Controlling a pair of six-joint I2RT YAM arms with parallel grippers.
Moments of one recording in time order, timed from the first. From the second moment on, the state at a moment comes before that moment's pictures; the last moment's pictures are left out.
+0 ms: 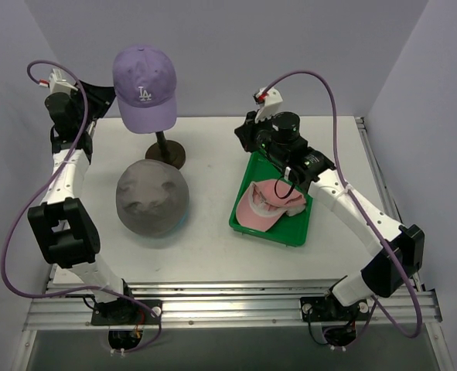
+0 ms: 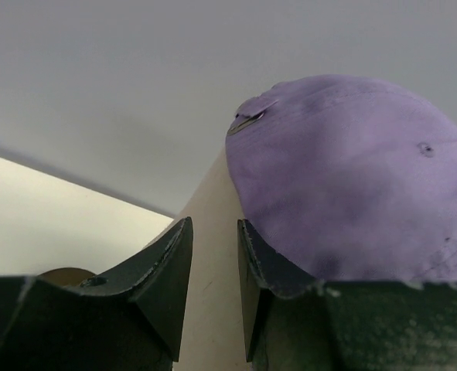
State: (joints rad) left arm 0.21 1.75 1.53 0.29 0.40 -0.90; right arm 0.59 1.48 1.40 -0.08 -0.03 0.21
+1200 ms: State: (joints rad) left arm -0.54 0.93 1.02 -0.29 -0.05 -0.51; right arm 0.59 1.36 0.91 -0.21 0.28 0.64
